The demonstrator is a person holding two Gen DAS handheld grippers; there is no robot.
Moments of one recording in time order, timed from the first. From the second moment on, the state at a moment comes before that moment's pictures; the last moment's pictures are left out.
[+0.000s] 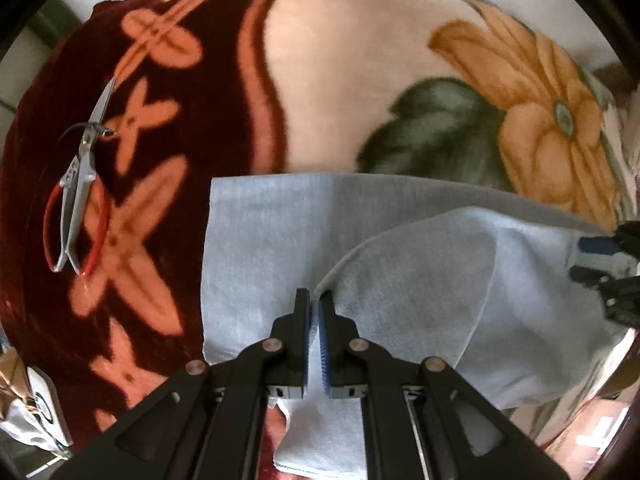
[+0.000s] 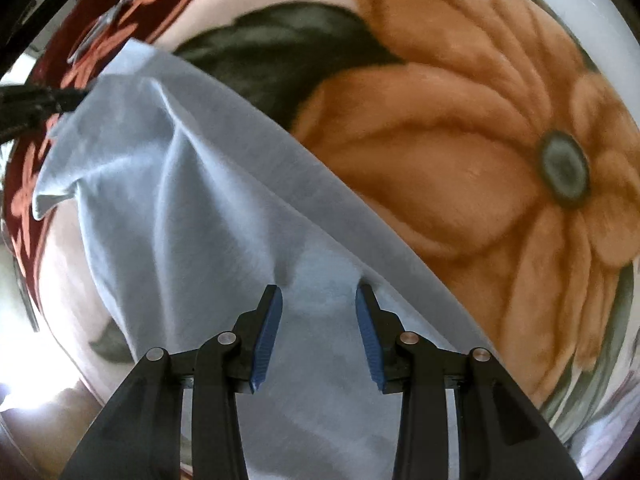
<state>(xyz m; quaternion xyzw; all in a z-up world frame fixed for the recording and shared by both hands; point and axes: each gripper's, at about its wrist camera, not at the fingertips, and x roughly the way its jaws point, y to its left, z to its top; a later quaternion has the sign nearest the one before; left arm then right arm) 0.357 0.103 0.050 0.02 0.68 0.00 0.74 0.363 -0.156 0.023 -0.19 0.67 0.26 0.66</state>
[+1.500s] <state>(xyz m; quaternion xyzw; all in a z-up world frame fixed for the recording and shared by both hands) 0.422 0.134 0.043 0.11 0.65 0.07 0.75 0.392 -0.112 0.010 -0.16 0.63 0.20 0.74</state>
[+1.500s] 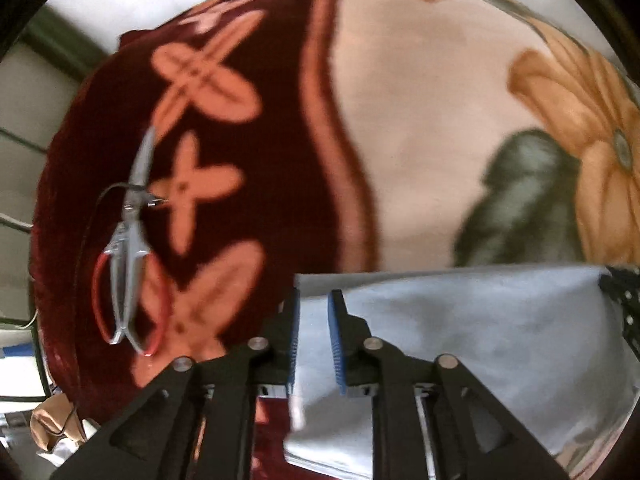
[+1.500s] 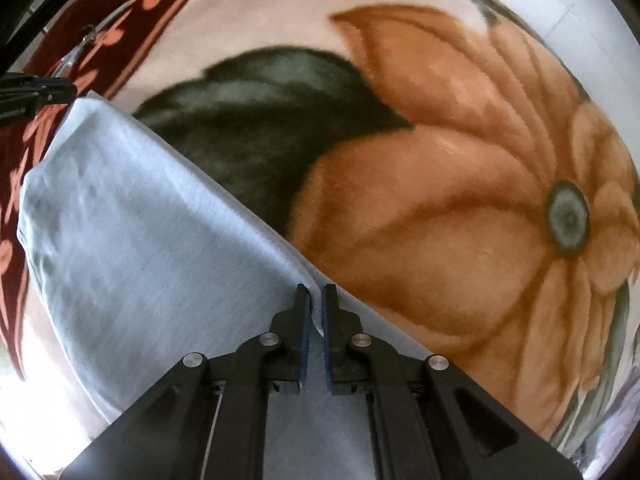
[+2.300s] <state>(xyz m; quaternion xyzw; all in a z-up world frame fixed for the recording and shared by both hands) 0.343 0.126 0.043 0.03 0.66 0.04 0.75 0.304 -0.176 0.052 -0.02 0.65 0.11 0.75</state>
